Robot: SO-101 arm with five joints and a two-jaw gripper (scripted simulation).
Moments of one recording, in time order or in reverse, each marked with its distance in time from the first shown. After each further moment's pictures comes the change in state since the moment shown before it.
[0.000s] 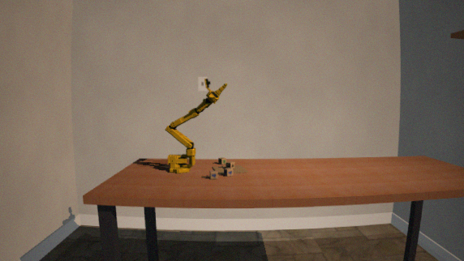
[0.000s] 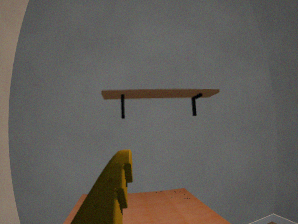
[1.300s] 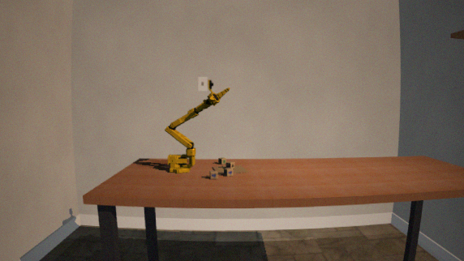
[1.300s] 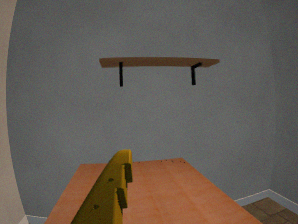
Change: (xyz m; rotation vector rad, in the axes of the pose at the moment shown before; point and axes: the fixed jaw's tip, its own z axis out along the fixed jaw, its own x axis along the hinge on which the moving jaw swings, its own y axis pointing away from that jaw) arm 0.022 0.000 -0.005 0.001 0.160 -0.002
